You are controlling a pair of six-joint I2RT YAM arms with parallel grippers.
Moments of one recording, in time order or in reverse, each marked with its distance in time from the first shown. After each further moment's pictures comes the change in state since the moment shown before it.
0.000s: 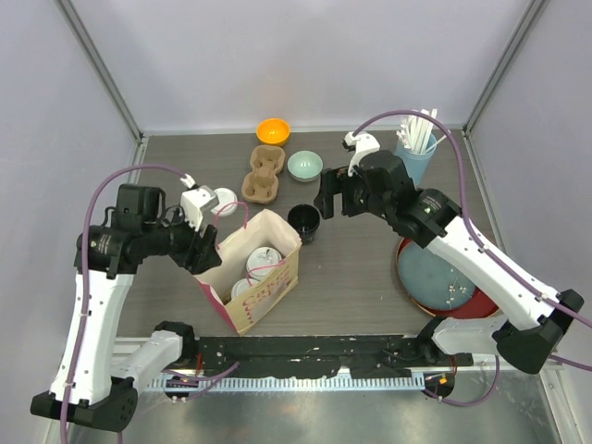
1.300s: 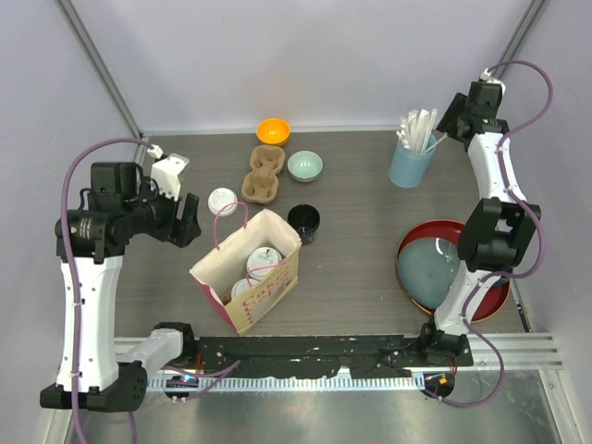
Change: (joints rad) left arm 0.127 0.109 0.255 -0.031 -0.207 -0.076; right arm -0.914 0.684 0.480 0.144 -0.009 -0.052
